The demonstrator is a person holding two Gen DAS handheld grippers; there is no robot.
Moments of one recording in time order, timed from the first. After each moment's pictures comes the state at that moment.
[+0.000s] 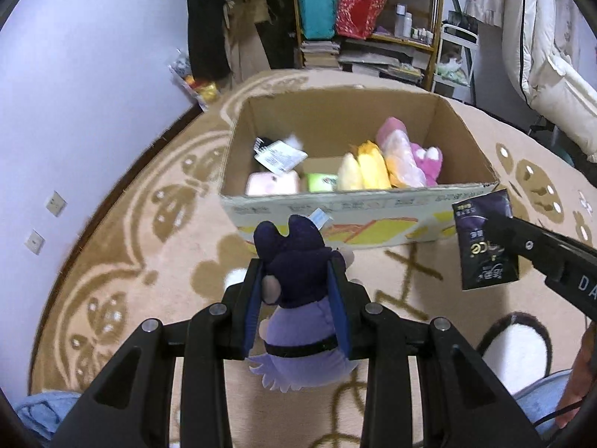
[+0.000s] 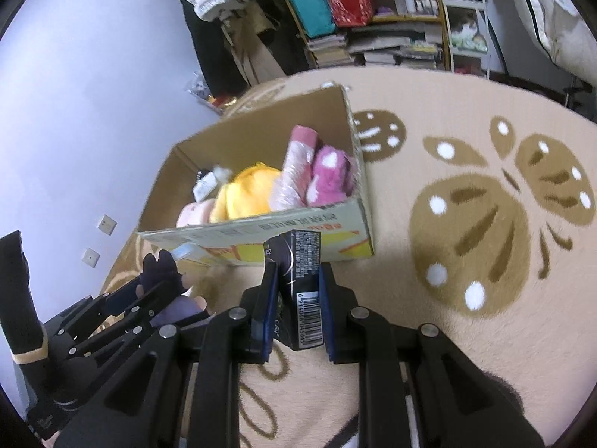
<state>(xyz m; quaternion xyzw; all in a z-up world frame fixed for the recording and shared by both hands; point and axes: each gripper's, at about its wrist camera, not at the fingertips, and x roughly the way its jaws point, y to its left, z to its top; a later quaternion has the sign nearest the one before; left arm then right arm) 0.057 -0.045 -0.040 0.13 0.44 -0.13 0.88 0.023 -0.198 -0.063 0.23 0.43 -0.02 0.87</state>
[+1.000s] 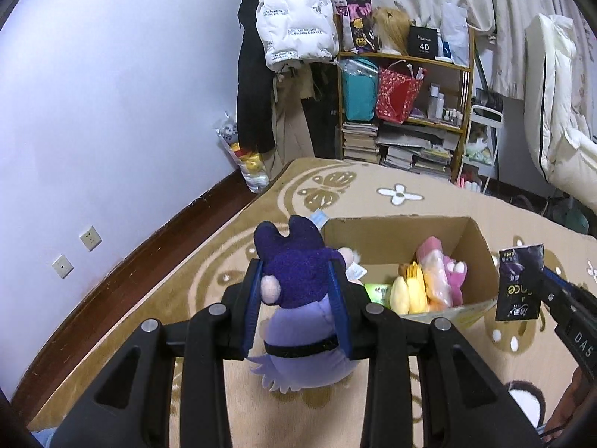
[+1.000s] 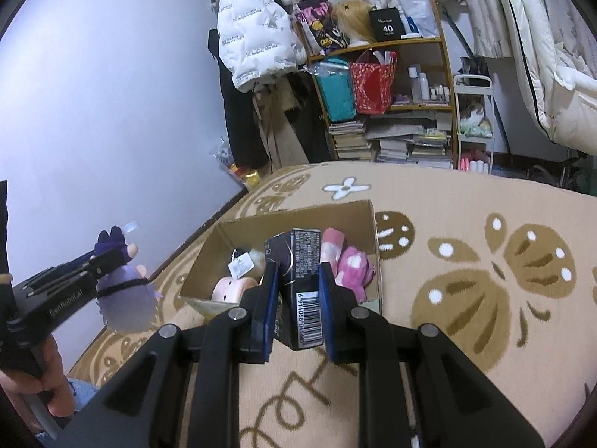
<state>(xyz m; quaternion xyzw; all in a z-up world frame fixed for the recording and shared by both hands) 0.078 0.006 0.053 0.08 0.32 -0.08 0.94 0.010 -0.186 -0.002 0.18 0.29 -0.03 0.94</state>
